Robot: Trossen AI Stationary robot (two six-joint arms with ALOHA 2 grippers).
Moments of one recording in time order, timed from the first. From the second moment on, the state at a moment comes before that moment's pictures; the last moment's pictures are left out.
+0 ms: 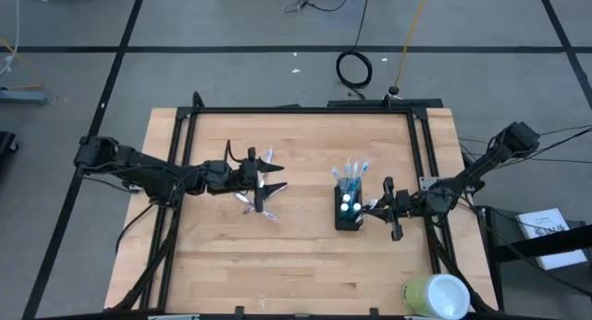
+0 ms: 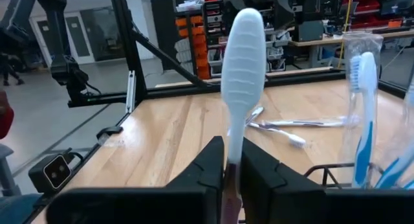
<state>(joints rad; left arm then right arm) -0.08 1.28 0.54 0.68 -0.24 -0.01 0.61 0.79 0.03 0.76 0.55 0.16</state>
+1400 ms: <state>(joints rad) -0.06 1.28 0.54 0.65 -0.17 -0.09 0.61 0.84 0.02 1.04 0.52 0.06</state>
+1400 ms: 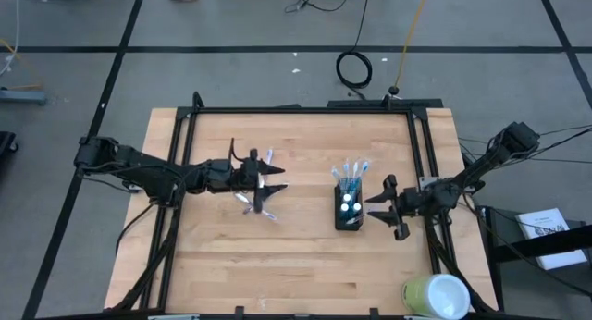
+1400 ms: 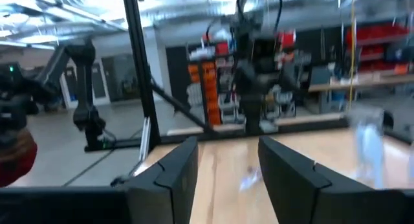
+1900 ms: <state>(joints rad) -0.12 1.31 0.54 0.23 -0.24 -0.29 0.61 0.69 0.07 1.13 0.52 -0.29</state>
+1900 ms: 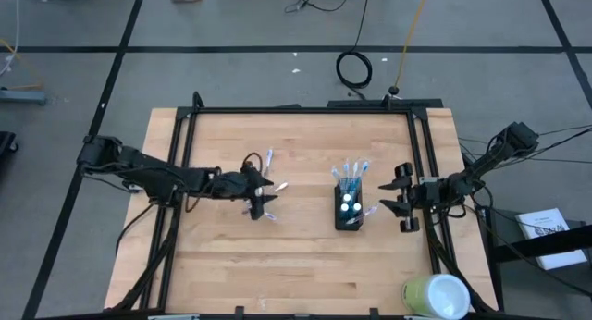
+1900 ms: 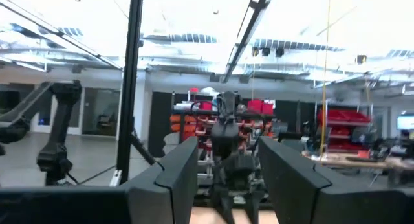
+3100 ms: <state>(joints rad) -0.02 1.69 0.71 -0.01 -0.20 -0.45 0.61 0.70 0.08 1.03 0.53 -0.22</state>
